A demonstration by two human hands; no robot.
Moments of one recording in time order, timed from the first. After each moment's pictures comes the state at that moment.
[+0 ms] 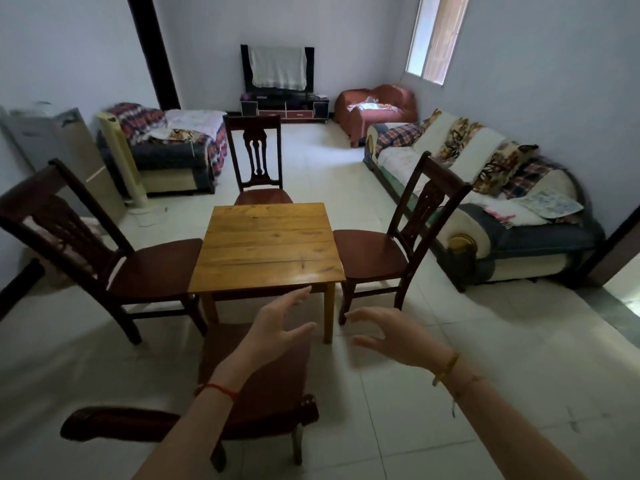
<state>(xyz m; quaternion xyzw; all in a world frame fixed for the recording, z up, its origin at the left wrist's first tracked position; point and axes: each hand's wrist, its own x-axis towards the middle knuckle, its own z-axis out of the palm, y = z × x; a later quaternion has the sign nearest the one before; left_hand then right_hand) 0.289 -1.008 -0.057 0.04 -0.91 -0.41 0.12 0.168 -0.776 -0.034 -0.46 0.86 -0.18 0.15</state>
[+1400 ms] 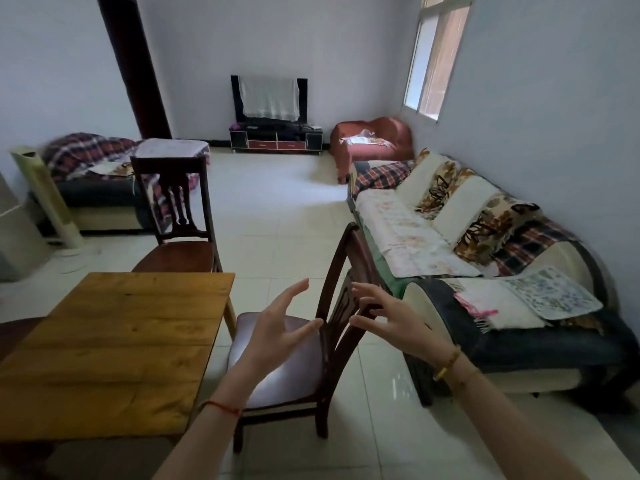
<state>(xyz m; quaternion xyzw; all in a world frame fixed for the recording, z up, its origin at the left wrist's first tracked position) -0.461 -0.783 -0.036 0.08 -0.85 -0.46 0.24 -0.614 -0.584 -0.012 -0.44 0.80 -0.38 0.12</state>
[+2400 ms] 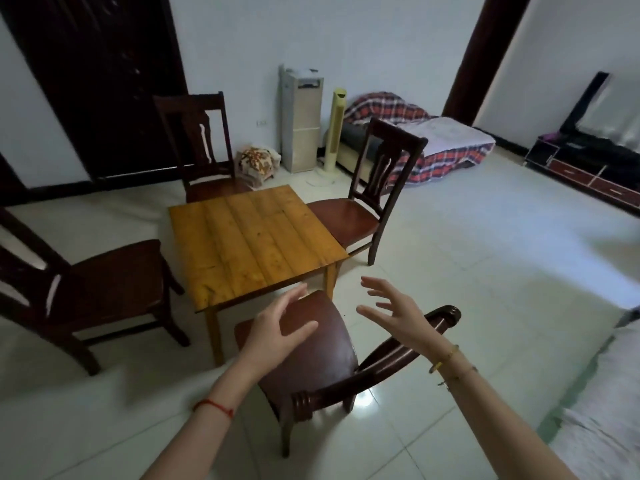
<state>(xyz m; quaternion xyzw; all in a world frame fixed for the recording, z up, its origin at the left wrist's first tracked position) -0.753 -0.717 -0.094 0.56 -0.62 -0.36 0.40 -1.014 -0.788 -0.081 -0.75 0.49 -0.26 0.35</state>
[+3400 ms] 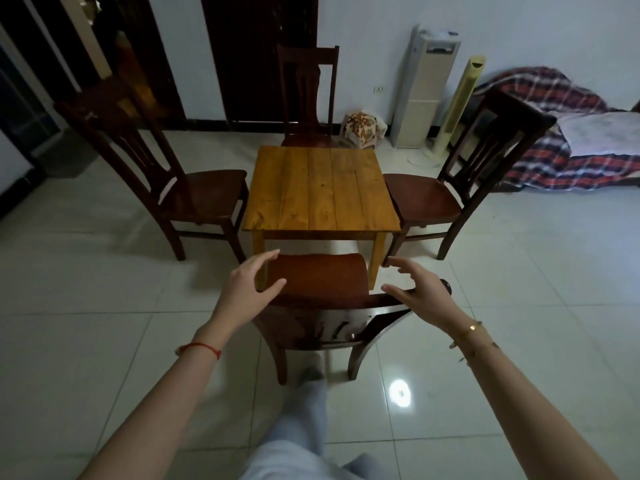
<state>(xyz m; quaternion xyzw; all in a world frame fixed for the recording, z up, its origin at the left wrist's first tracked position) -0.876 -0.652 -0.165 0.77 -0.50 -0.14 0.37 -1.171 -0.852 -0.162 -0.88 0.36 -0.16 0.29</state>
